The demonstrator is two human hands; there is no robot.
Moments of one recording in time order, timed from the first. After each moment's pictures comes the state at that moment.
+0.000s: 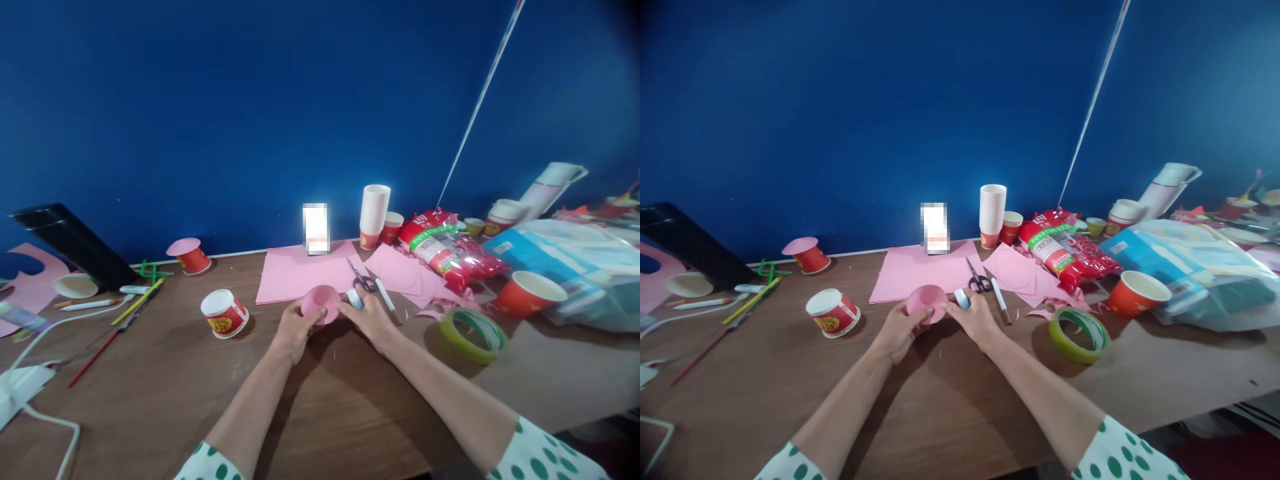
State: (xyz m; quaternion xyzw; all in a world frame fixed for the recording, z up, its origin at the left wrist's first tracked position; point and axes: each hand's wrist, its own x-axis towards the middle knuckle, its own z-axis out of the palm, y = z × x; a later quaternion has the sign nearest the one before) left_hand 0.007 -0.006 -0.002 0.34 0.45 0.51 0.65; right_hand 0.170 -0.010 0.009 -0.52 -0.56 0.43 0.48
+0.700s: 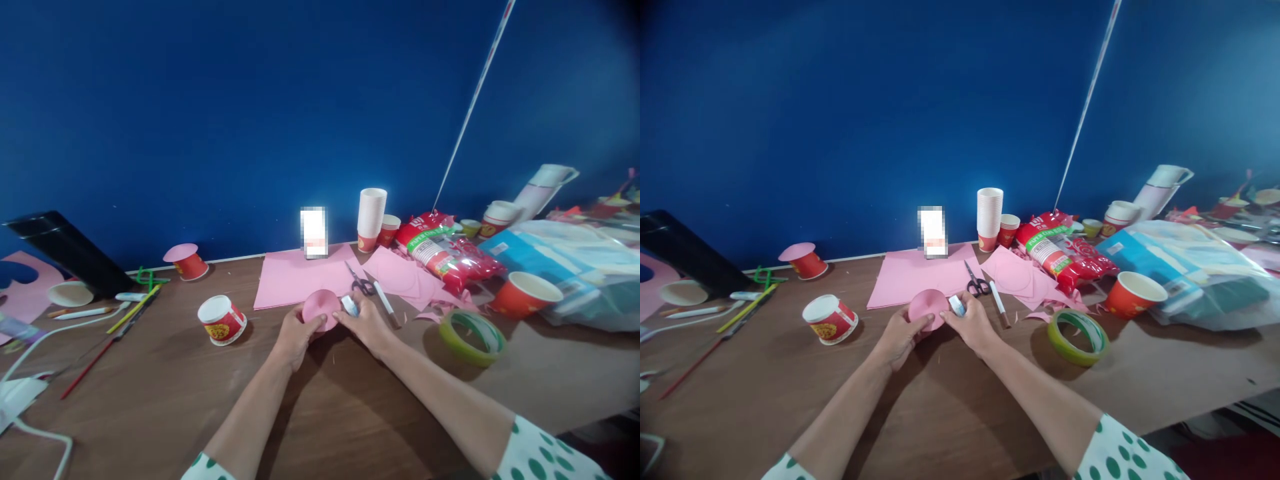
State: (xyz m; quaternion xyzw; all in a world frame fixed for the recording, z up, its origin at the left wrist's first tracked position) left_hand 0.010 -0.007 -0.001 0.35 0.46 0.50 0.64; right_hand 0.165 -0.012 0.011 -0.53 -0.56 0.41 0.48
